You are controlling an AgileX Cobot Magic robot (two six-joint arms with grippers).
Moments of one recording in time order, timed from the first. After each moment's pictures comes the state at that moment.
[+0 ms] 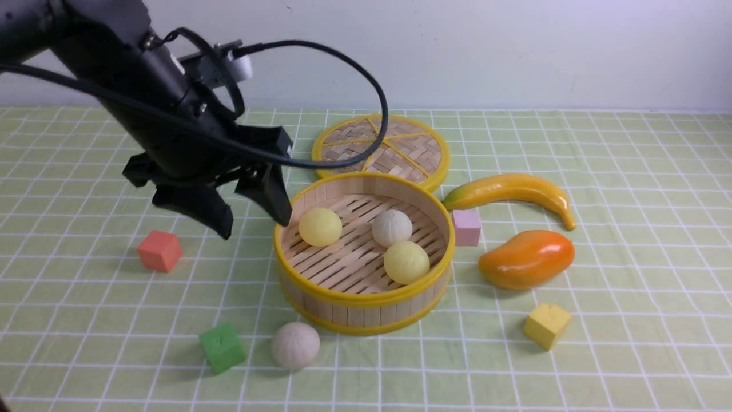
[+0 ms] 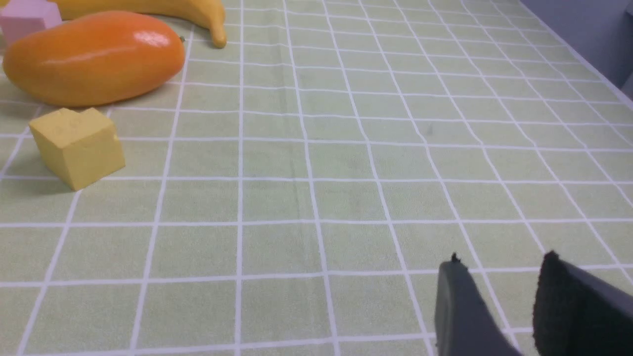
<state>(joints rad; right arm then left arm) -0.11 -0.01 0.02 -0.19 0.39 0.08 -0.27 1.68 -1.55 -0.34 1.23 -0.04</state>
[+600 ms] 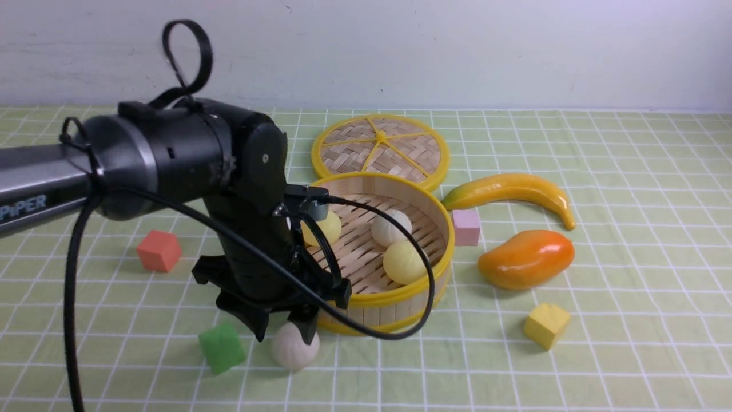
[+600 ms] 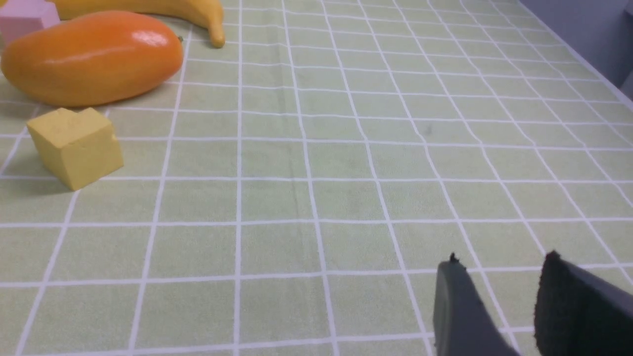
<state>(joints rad) -0.11 -0.01 0.02 -0.19 0.39 0.08 -0.51 1.84 -1.35 -0.05 0.97 -0.25</state>
